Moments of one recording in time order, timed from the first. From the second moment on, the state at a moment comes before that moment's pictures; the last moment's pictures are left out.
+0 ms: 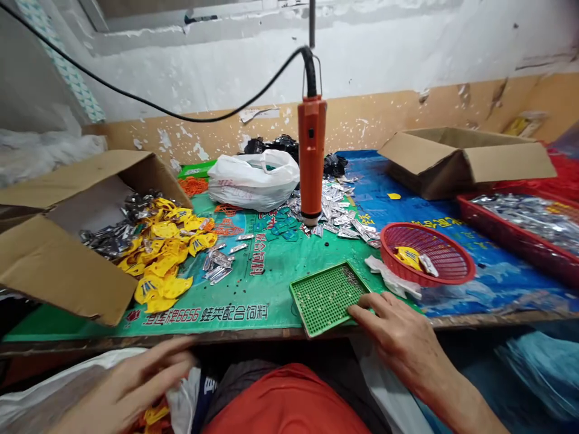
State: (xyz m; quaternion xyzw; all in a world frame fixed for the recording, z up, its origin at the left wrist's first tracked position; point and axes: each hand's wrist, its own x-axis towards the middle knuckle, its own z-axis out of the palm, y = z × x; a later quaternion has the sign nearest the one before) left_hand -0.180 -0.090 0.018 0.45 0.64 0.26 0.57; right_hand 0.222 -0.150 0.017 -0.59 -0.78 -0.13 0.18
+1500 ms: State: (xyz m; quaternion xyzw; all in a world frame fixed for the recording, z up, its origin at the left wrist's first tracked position) left_hand -0.023 -0.036 0.012 0.27 0.30 0.16 0.90; right_hand 0.185 -0.132 0.004 -0.46 -0.12 0.67 0.58
